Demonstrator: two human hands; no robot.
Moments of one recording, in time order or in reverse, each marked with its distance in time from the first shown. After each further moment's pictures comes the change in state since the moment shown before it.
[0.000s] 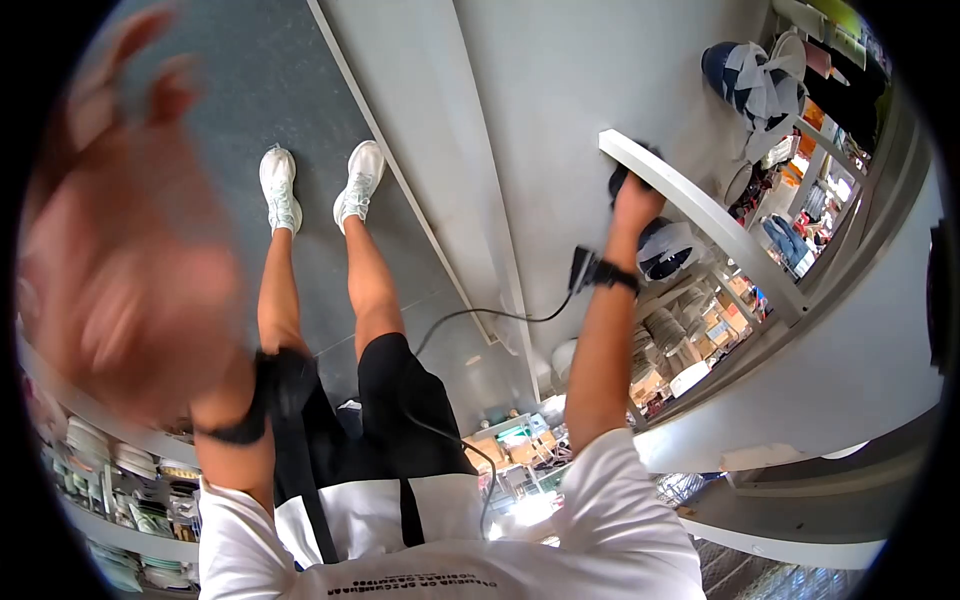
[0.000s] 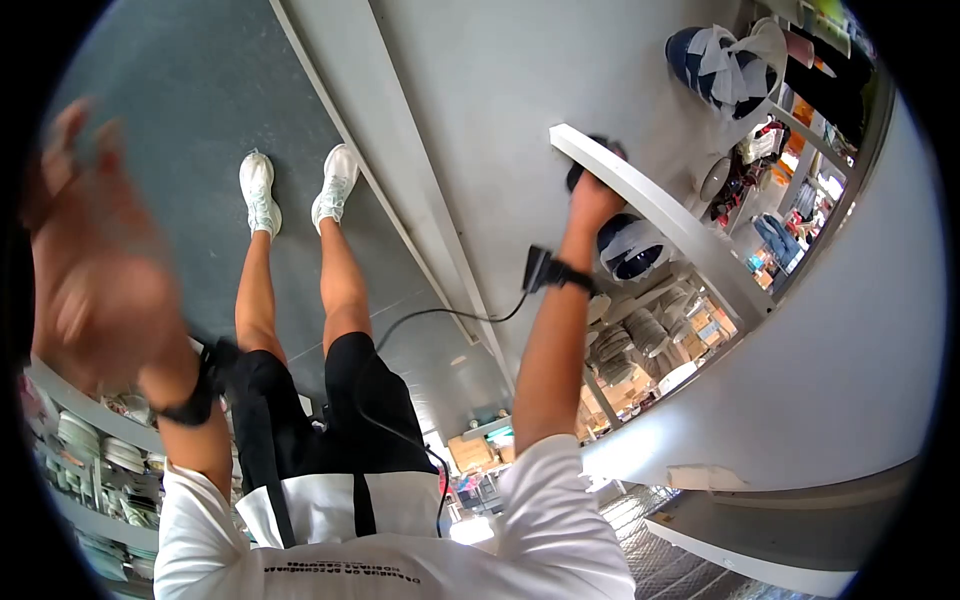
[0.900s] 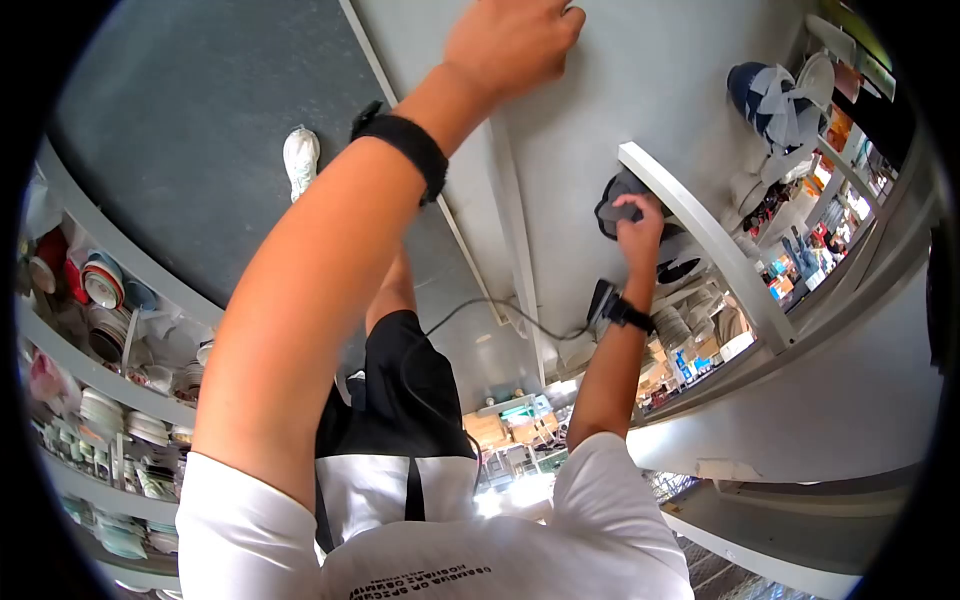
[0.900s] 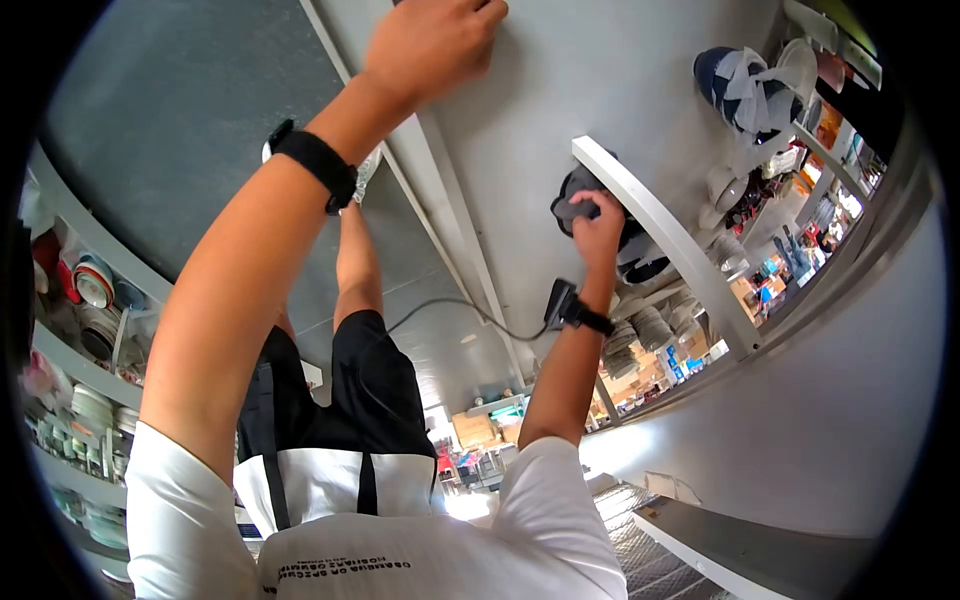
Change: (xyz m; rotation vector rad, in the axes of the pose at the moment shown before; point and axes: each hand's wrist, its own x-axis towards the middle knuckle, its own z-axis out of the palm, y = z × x) left_hand 0.034 -0.084 0.154 0.734 -0.688 0.304; right_hand 0.009 -0.031 -0.058 0.209 -0.608 -0.117
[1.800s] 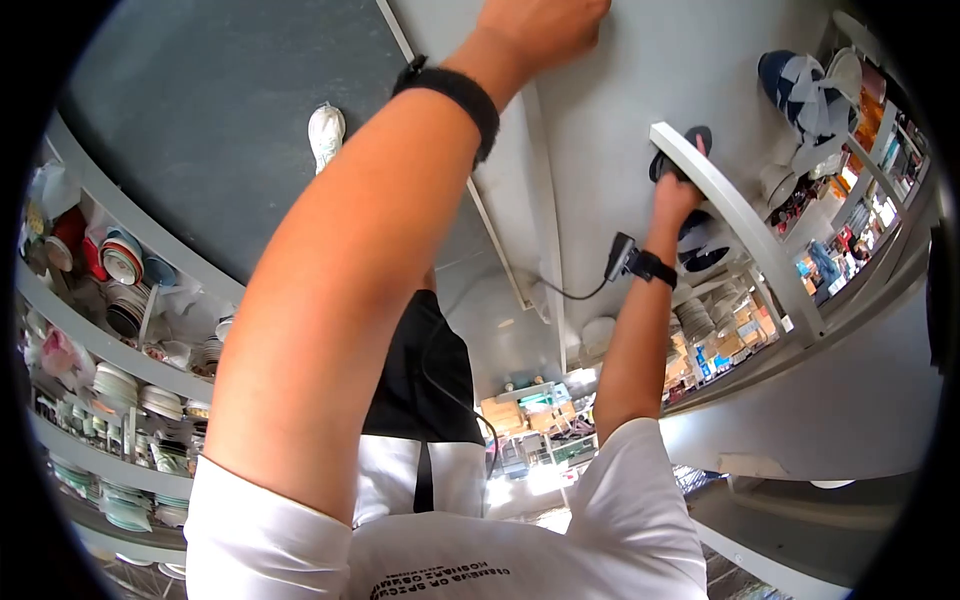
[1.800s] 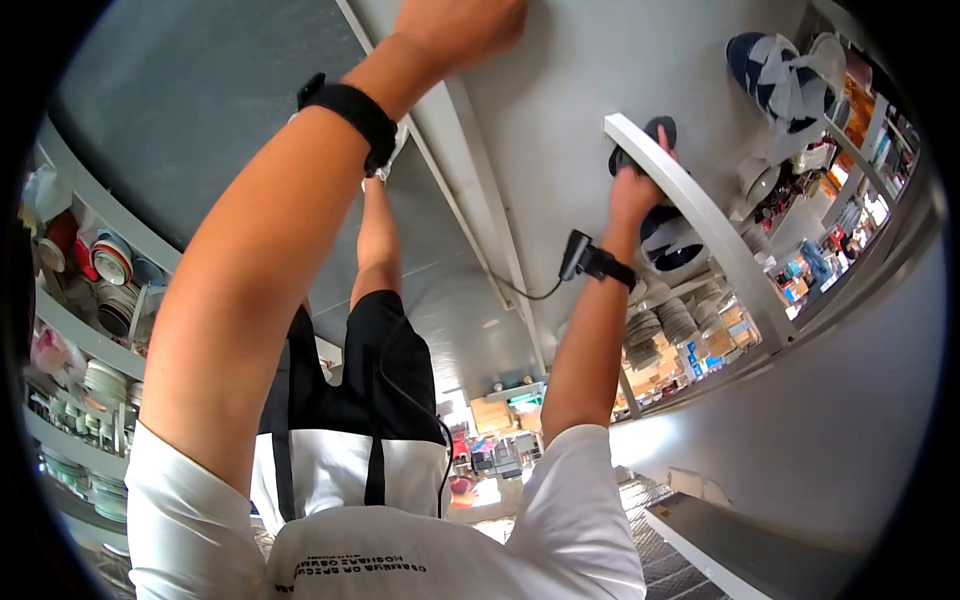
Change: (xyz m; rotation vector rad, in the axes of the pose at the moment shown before) left_hand 0.003 0.009 0.003 0.106 -0.054 -0.097; right_hand 0.037 -0.003 0.030 0.099 0.412 0.055
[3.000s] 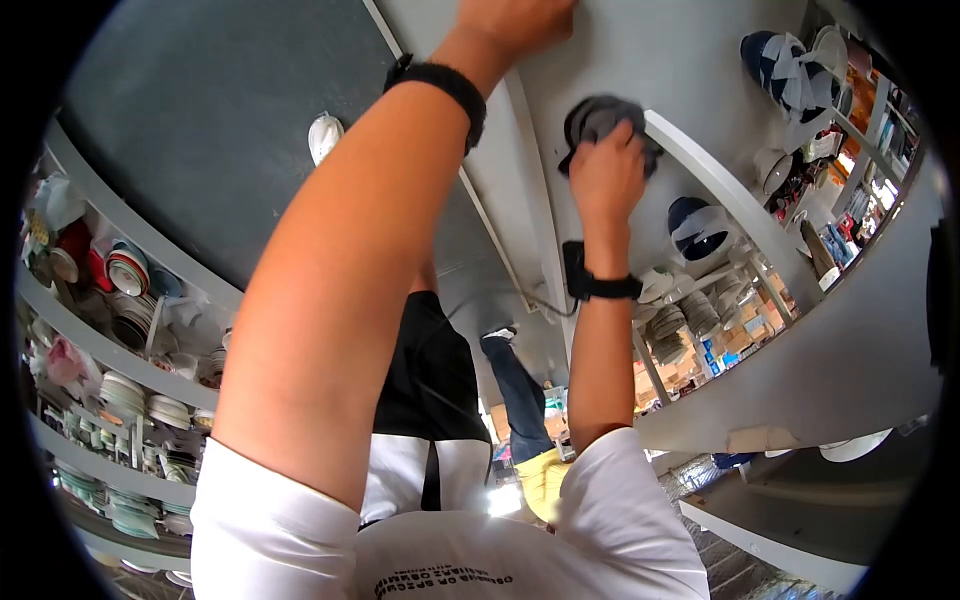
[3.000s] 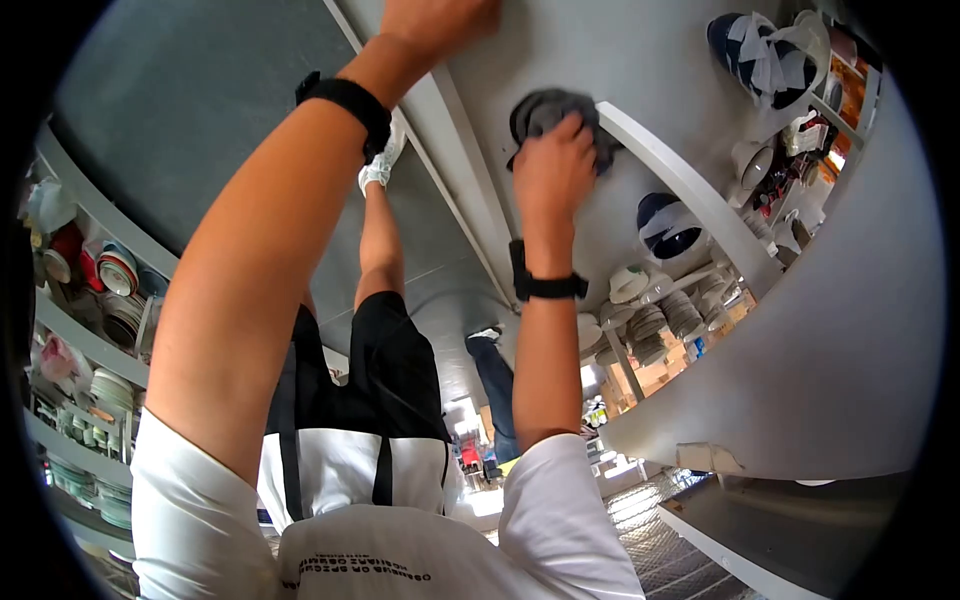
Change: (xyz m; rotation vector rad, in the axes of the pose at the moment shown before) left_hand 0.000 -0.002 0.007 -0.004 0.057 0.017; right_hand -0.035 -0.151 0.014 -0.678 -0.446 0.063
